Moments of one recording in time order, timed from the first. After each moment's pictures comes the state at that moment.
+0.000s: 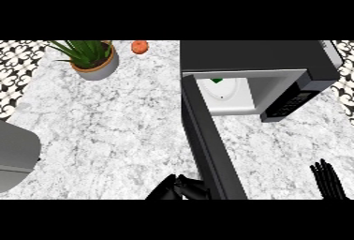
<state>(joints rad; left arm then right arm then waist) -0.01 0.06 -0.78 -1.84 -0.18 0.07 0.18 0.15 -0.29 -0.22 -0.88 -0.05 0.35 -0.93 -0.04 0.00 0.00</state>
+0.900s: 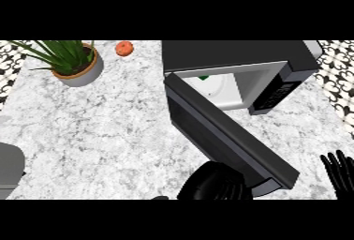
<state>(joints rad) -0.42 0.00 -1.00 -1.37 0.02 0.35 0.17 0.28 -0.38 -0.10 -1.30 -0.28 0.45 -0.80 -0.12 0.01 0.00</state>
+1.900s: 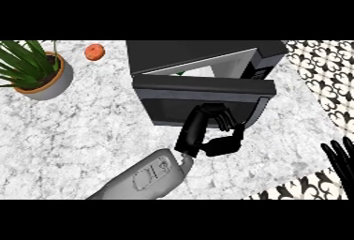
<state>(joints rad) -0.71 0.00 -0.83 -1.13 0.36 0.67 -0.04 0.31 -0.49 -0.02 -1.63 -0.48 0.51 -0.62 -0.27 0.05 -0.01</state>
